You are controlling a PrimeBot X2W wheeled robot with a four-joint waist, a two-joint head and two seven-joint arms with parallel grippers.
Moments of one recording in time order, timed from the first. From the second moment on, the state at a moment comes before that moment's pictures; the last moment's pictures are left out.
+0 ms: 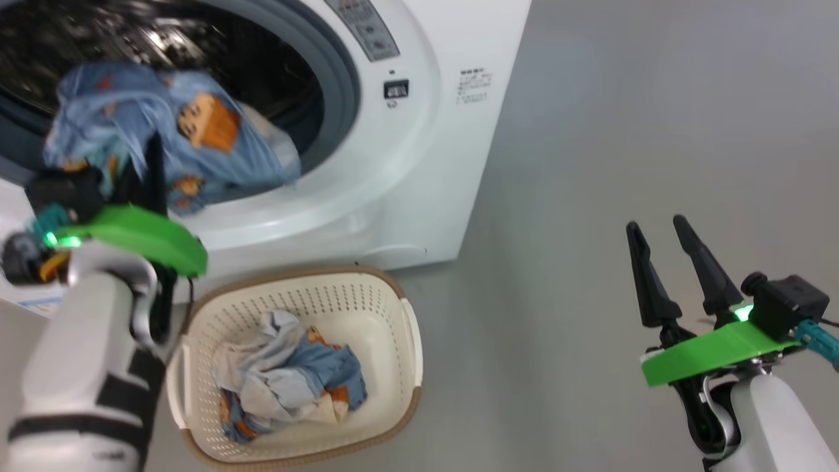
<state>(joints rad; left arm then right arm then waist) -0.73 0.17 -0.20 0.68 -0.39 -0.09 -0.26 -0.27 -0.16 0.06 0.21 0.38 0.13 -0.26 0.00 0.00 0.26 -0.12</state>
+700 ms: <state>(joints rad) -1.20 0.27 -0.14 1.00 -0.28 -0.08 -0.26 -0.38 -0.09 0.09 0.17 0.38 0.13 -0.26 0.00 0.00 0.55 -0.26</state>
